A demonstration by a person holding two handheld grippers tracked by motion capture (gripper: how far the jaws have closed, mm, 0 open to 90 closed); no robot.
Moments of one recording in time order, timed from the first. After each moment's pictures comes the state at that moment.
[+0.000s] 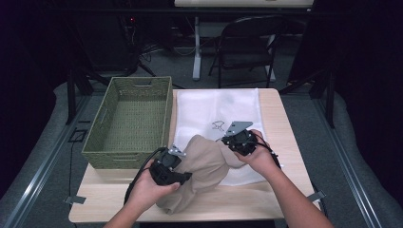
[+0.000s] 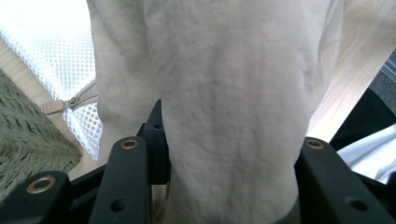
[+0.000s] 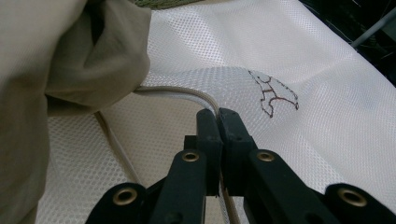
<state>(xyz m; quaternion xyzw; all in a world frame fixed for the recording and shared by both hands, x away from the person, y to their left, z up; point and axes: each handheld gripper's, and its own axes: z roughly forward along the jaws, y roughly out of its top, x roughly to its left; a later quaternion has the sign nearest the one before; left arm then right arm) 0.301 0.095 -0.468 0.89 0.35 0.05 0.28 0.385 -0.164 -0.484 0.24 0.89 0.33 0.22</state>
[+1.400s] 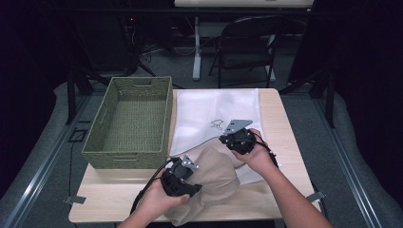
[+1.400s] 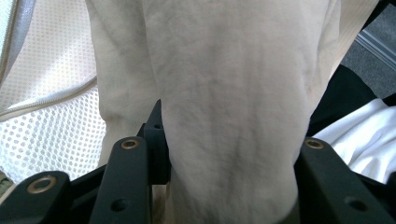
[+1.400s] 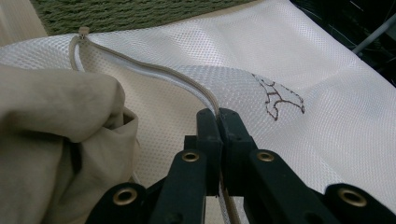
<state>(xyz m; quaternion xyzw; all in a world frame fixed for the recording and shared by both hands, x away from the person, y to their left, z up) 0.283 0.068 -0.481 0.91 0.31 0.03 0.27 0.387 -0.159 -0.482 0.24 0.88 0.35 0.21</state>
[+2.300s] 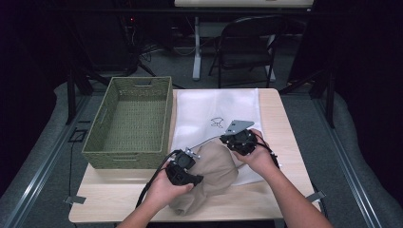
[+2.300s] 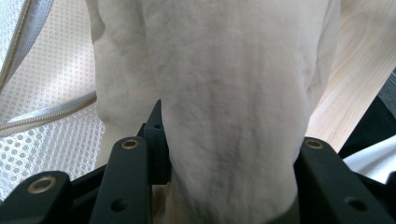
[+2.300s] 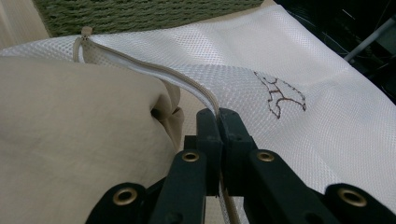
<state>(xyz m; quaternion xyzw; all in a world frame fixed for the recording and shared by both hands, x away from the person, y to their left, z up) 0.316 0.061 -0.498 0.90 0.36 0.02 0.26 0.380 -0.160 -0.476 0.24 0.87 0.36 0.23</state>
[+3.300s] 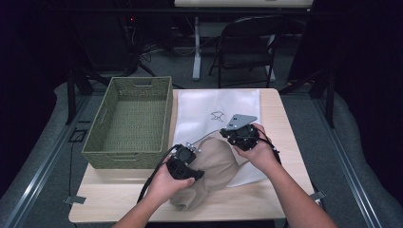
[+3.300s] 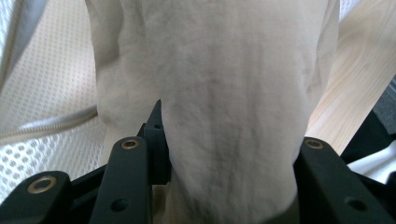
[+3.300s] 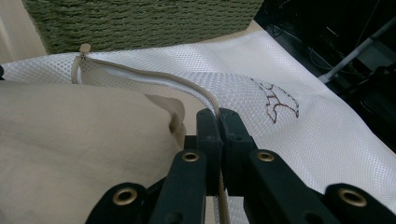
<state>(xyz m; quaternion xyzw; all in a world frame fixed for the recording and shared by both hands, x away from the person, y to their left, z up) 0.330 0.058 -0.488 0.89 0.37 0.01 0.27 0.378 -0.160 -0.450 0.23 0.87 0.37 0.25</state>
